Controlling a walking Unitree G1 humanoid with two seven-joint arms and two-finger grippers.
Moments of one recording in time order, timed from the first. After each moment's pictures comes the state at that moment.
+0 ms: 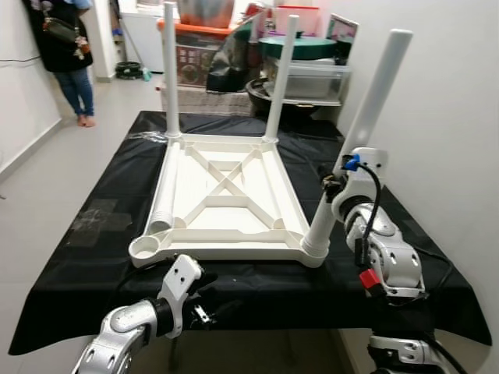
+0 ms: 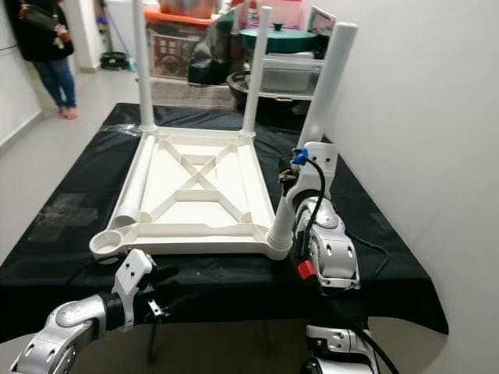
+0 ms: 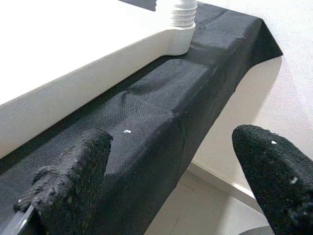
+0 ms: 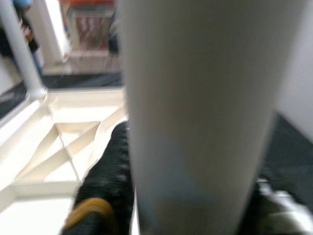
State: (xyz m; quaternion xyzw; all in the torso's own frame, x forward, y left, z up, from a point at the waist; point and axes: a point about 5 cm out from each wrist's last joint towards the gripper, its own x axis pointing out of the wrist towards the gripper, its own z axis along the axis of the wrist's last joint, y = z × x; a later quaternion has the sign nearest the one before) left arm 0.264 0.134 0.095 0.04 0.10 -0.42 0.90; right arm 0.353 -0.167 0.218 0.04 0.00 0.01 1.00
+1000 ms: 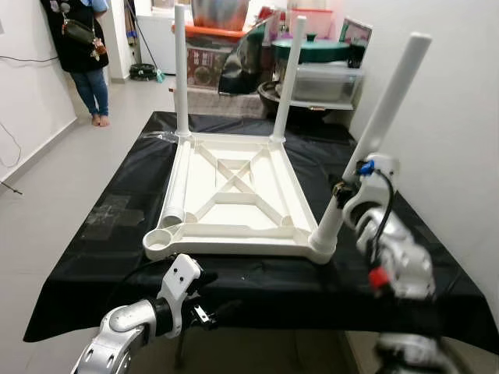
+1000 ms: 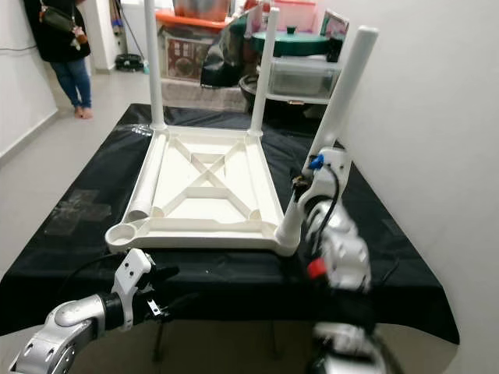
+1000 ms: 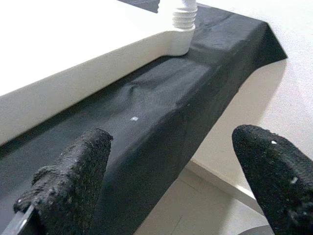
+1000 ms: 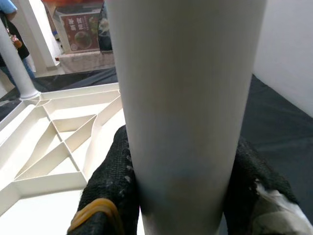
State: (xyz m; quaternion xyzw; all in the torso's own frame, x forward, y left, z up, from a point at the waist) left arm 0.264 0.135 0.096 0.04 0.10 -0.43 0.90; right arm 0.344 -0.167 0.200 0.09 0.04 -0.03 1.00
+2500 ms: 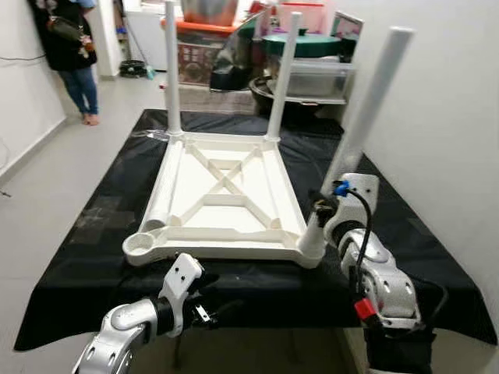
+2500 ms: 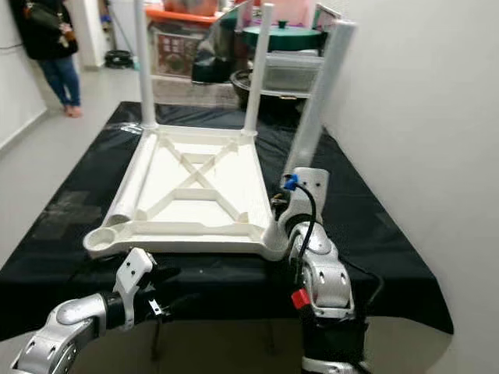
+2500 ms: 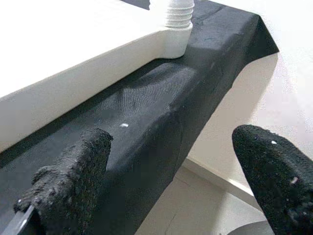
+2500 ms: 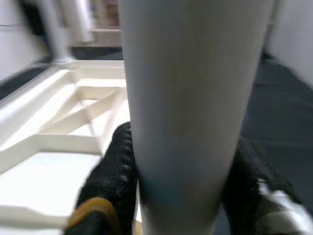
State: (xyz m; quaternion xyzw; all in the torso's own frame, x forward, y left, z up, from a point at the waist) left arm 0.265 0.133 0.096 0.04 0.10 -0.43 0.89; right arm 0.334 -0.159 0.195 0.03 0.02 0.09 0.99
